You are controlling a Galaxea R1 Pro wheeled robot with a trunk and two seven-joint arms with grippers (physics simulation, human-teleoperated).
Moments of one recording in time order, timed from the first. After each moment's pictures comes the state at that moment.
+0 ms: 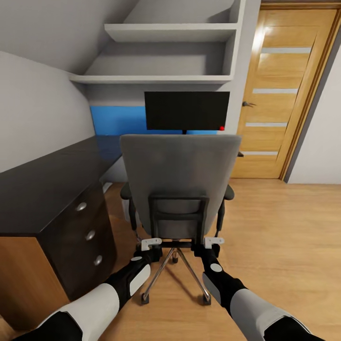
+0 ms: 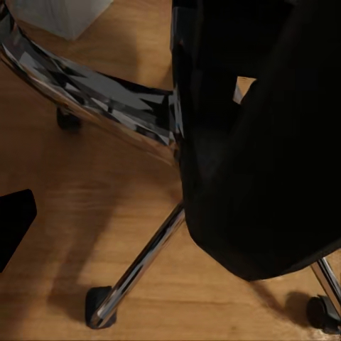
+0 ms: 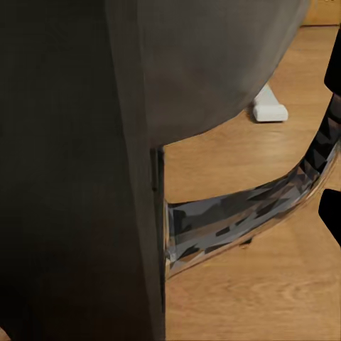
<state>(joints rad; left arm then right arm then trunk) -0.77 -0.16 -0.56 -0.36 0.64 0.06 0.28 -0.75 0.13 0.35 -0.28 -0.27 -0.28 -0.25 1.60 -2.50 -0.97</state>
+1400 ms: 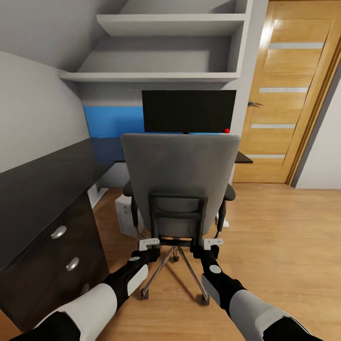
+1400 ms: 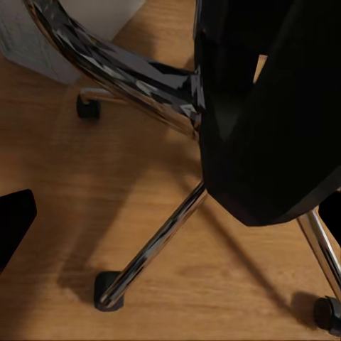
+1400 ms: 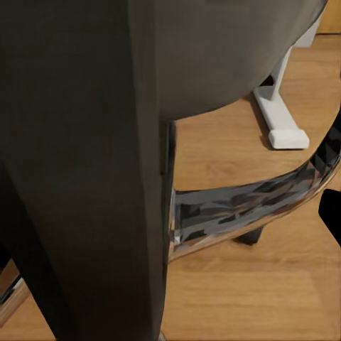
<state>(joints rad) -0.77 -0.15 -0.57 -0.36 0.64 0.06 0.28 -0.74 0.13 0.36 -0.27 -0.26 -0.29 -0.25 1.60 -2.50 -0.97</state>
